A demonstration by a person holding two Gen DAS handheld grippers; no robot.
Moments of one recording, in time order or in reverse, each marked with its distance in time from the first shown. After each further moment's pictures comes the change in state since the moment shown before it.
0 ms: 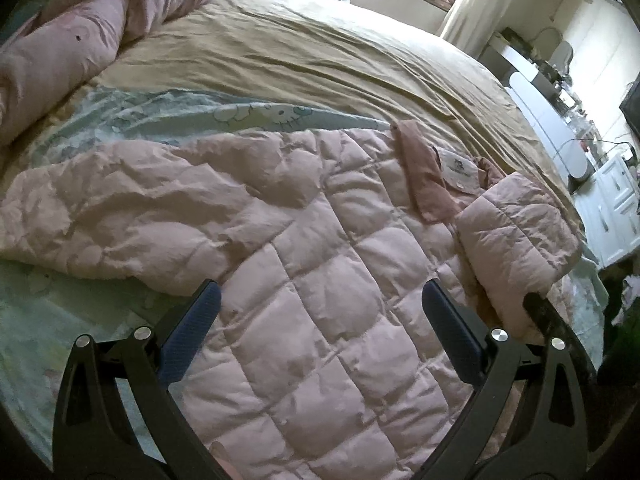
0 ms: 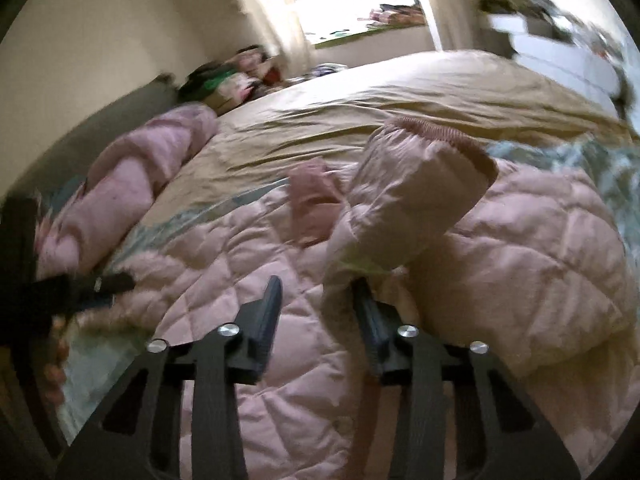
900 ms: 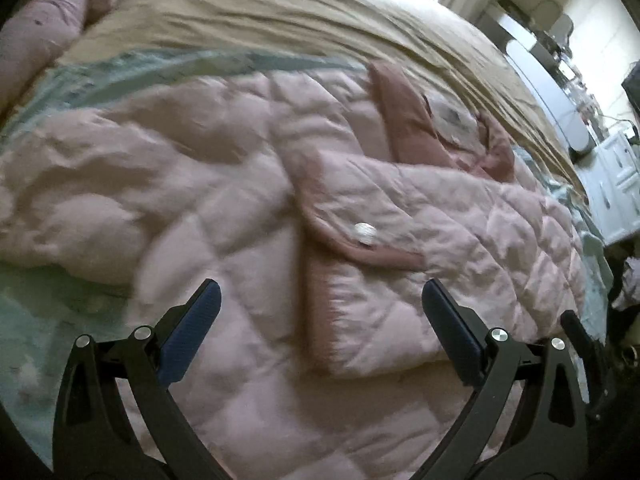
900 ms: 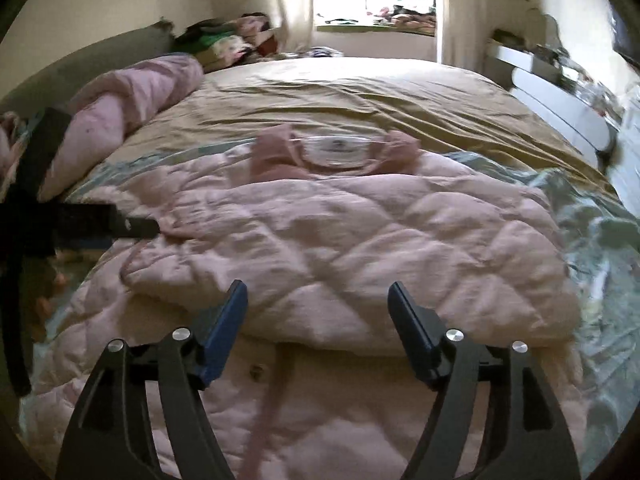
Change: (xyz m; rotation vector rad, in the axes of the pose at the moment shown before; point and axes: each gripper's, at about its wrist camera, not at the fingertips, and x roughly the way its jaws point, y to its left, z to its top) left arm 0.073 -0.044 -0.014 0.027 0.146 -0.040; right arm -0.016 -0.024 -0.019 -0.140 0.075 -0.183
